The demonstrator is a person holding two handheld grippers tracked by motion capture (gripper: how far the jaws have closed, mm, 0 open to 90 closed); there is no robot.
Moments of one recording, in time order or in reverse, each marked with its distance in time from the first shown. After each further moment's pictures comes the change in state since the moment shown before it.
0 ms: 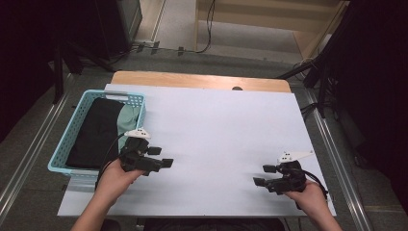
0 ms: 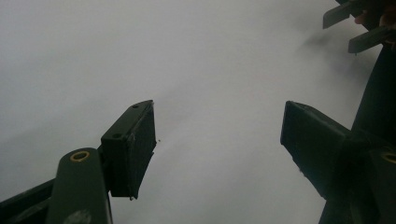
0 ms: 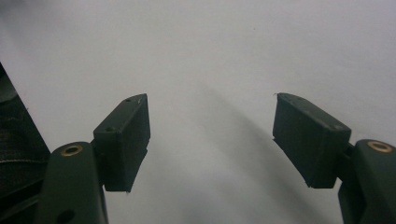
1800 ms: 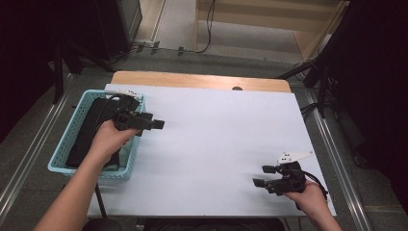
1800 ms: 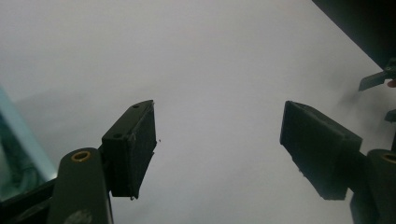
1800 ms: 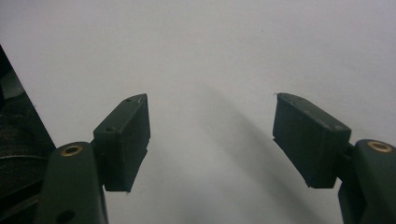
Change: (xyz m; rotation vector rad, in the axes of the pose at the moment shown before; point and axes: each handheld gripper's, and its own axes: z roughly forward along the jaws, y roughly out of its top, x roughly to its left) left arm 0.064 0.080 -0.016 -0.020 0.050 -0.039; right arm 0.003 0.000 -0.001 0.000 0.011 -0.014
